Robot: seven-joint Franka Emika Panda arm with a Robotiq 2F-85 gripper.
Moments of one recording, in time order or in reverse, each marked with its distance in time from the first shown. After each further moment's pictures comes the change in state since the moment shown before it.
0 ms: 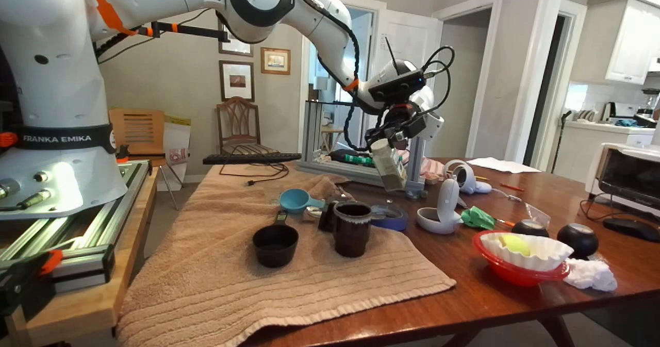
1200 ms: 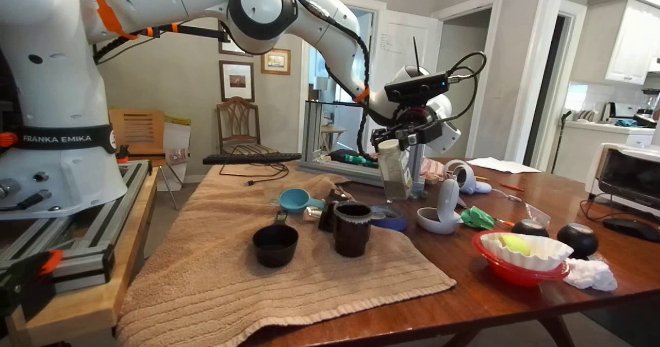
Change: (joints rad) arm -0.096 0.083 0.016 0.103 -0.103 -0.088 -0.191
